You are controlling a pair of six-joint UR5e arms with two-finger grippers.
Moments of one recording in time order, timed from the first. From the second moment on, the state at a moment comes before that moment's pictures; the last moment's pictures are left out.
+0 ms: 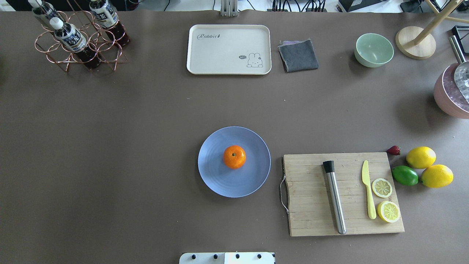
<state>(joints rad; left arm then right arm) -1.52 -1.38 -1.83 -1.59 -2.38 -0.05 1.41 -1.64 1.72 -1.53 2.35 -0.21</state>
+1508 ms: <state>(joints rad) -1.53 -1.36 -1.83 -1.60 -2.39 -0.05 1.46 -1.67 1.72 -1.53 2.37 -0.24</state>
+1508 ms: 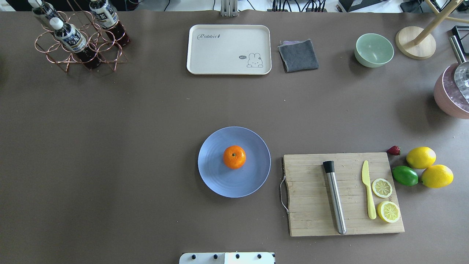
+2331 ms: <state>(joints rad) -1.53 -1.36 -1.83 -1.60 -2.39 -0.05 1.46 -1.67 1.73 -1.55 2.36 -0.24</state>
